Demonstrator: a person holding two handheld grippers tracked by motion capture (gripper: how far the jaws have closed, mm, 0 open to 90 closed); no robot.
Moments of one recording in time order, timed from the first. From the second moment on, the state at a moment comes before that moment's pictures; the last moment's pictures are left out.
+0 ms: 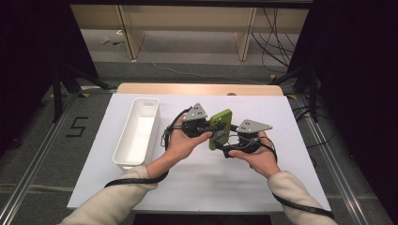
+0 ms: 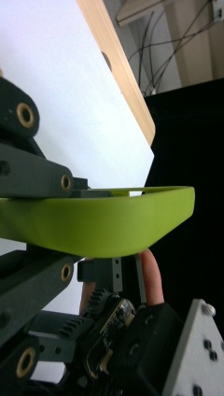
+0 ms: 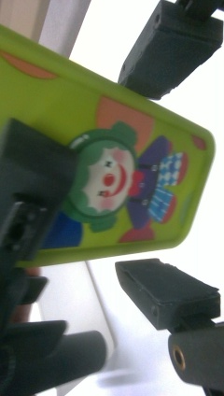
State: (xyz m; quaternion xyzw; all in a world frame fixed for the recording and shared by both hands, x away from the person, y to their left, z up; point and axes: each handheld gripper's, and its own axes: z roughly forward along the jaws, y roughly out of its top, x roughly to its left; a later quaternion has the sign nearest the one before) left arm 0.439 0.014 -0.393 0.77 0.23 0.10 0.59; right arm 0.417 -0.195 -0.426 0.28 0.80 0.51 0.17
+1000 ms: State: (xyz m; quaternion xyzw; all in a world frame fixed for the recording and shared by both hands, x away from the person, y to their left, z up) left arm 0.441 0.022 -0.390 0.78 0.14 0.03 0.61; right arm 0.422 -0.209 -0.441 0.24 0.83 0.50 0.12
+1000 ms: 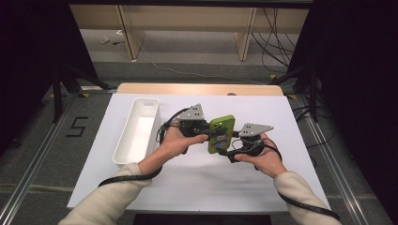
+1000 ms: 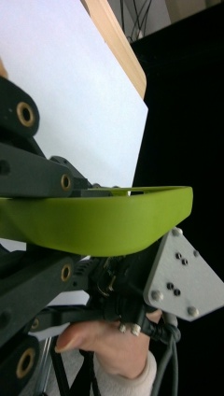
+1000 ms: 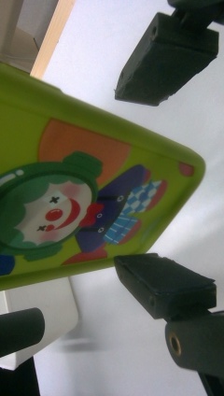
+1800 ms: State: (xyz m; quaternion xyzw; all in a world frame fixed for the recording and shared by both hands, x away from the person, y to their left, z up) left arm 0.443 0.024 -0.389 0.77 0.12 0.03 0.63; right arm 0.425 -0.214 -0.445 0.21 0.82 0.53 0.05
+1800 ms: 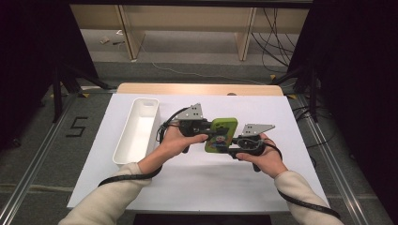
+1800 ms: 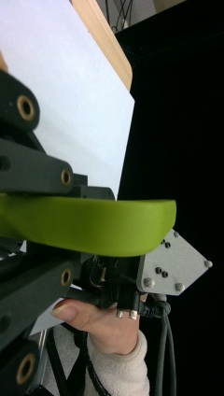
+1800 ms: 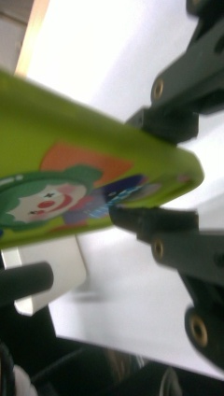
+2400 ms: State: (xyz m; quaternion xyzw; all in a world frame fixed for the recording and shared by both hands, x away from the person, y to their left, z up) left arm 0.445 0.033 -0.382 0.76 0.21 0.07 0.61; right arm 0.422 -0.218 -0.435 0.29 0.80 0.52 0.08
